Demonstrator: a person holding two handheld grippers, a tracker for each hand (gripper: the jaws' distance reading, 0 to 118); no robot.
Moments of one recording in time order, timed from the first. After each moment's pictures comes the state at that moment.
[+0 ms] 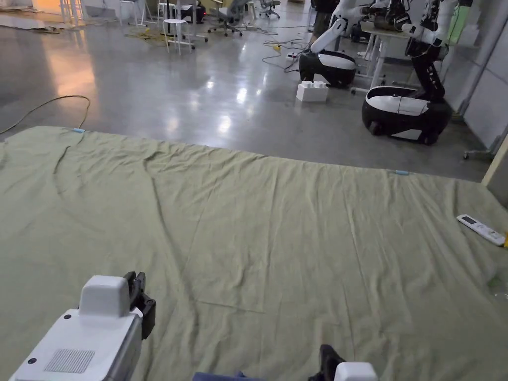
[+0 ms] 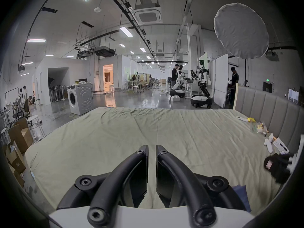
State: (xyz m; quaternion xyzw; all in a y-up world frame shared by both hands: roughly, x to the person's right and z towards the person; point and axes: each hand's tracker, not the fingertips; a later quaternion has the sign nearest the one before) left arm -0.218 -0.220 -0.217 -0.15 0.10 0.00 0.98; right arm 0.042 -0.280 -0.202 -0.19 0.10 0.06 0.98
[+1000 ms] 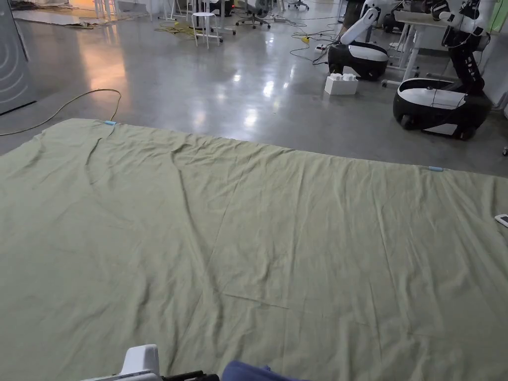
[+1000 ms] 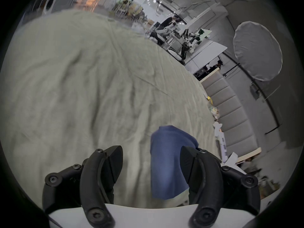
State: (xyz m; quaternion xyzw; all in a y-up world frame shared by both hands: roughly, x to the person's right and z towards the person) left arm -0.272 -0.318 -0.225 -0.42 -0.13 0.30 0.85; right arm 0.054 -0.397 -0.209 -0.30 0.07 0.07 0.95
